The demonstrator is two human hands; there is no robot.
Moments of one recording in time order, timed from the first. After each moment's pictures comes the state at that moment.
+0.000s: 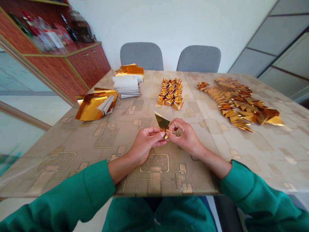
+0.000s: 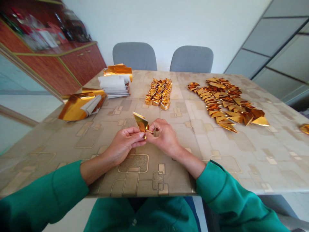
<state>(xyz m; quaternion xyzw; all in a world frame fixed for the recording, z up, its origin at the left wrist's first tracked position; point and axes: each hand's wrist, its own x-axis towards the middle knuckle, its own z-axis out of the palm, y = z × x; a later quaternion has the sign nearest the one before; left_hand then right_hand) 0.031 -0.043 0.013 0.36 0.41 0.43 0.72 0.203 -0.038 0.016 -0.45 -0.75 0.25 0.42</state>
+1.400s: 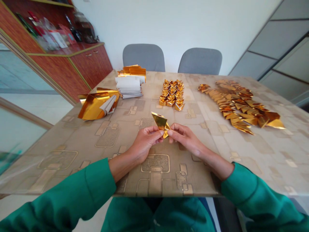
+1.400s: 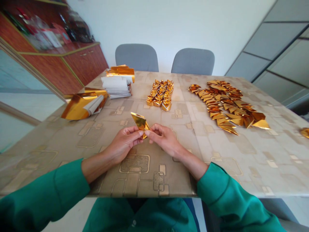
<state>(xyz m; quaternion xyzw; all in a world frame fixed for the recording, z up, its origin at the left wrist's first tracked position) 0.029 -0.036 0.012 0.39 0.42 0.44 0.69 0.204 -0.043 0.019 -0.44 -0.65 0.50 0.36</state>
